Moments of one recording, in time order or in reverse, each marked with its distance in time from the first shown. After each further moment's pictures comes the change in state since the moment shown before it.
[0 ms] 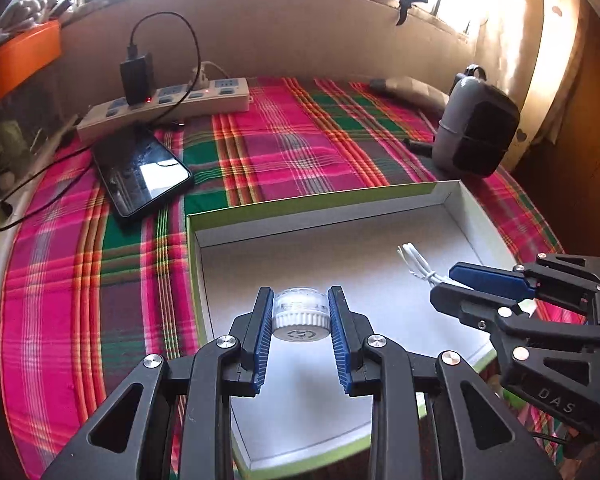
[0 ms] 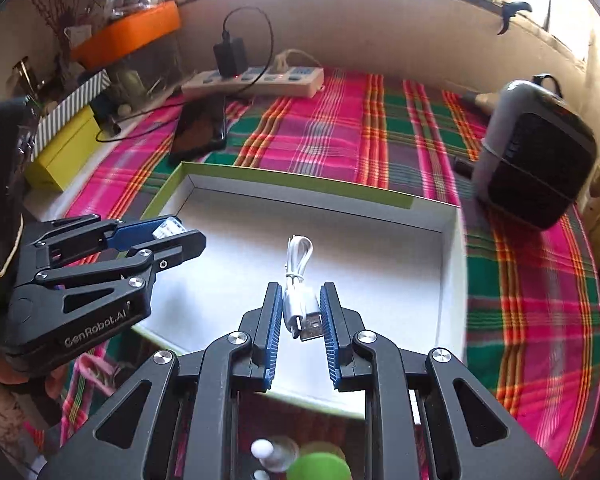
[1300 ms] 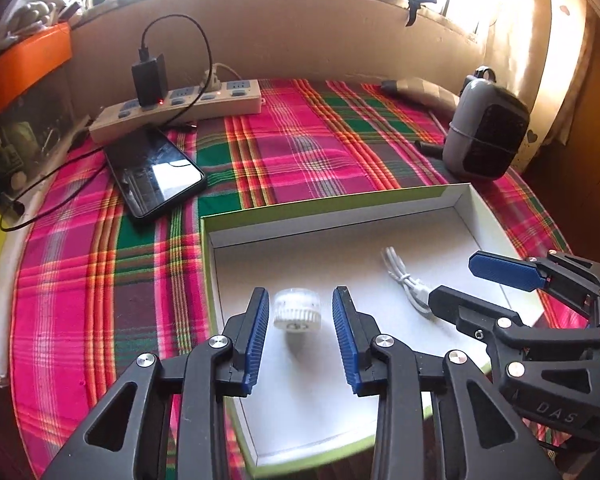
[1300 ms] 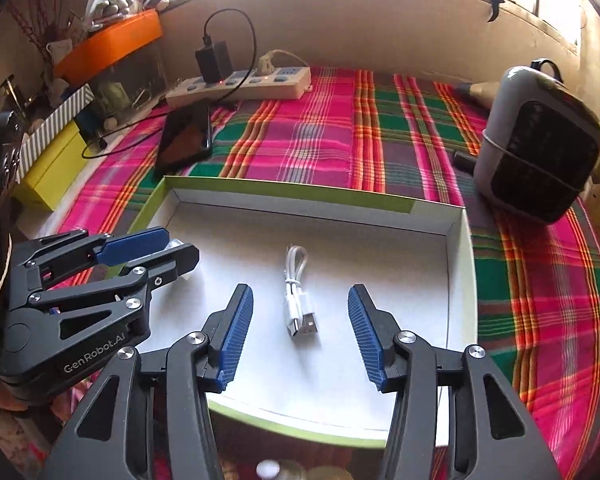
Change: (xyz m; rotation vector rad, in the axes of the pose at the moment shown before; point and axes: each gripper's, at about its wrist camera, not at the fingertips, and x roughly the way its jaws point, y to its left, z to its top) left arm -0.010 -0.001 -0.001 -0.011 -0.012 0.041; right arm 0.001 -0.002 0.002 0.060 -0.034 -0.018
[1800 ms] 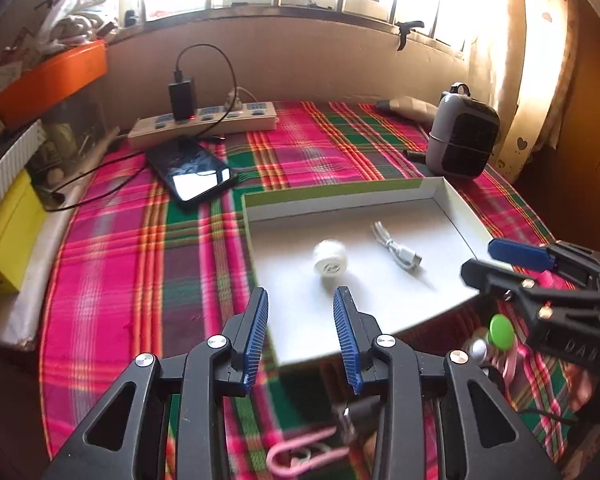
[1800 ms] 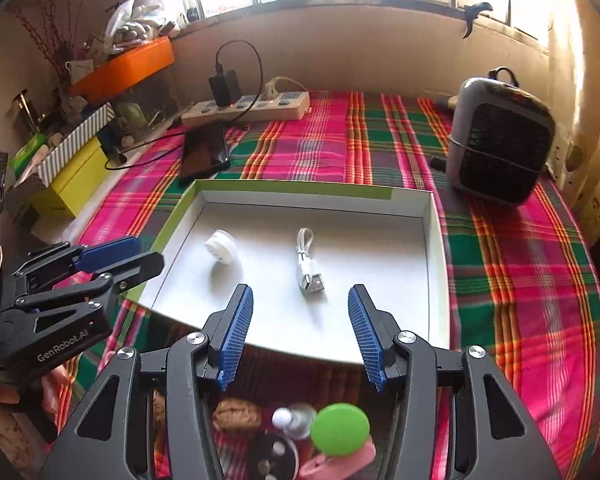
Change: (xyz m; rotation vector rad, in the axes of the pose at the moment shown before) left arm -0.065 0.009 -0.047 0.003 -0.086 0.025; right arm -0.052 0.006 -0.035 0.025 -0.100 0.006
